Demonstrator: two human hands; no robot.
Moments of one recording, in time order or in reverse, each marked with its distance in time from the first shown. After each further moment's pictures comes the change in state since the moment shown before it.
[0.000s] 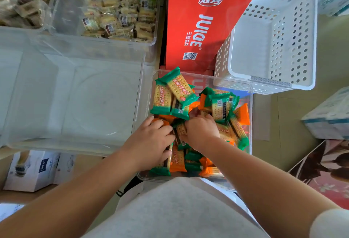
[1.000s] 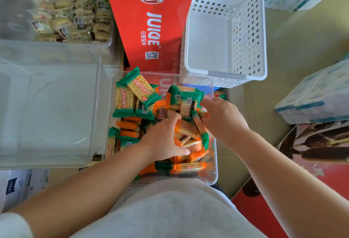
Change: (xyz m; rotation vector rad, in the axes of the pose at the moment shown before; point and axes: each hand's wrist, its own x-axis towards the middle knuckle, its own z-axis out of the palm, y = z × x) left_hand 0.094 0.079 -0.001 -0.666 -0.140 -0.260; right_hand -0.075 0.118 -0.033 0.294 0.287 0.216
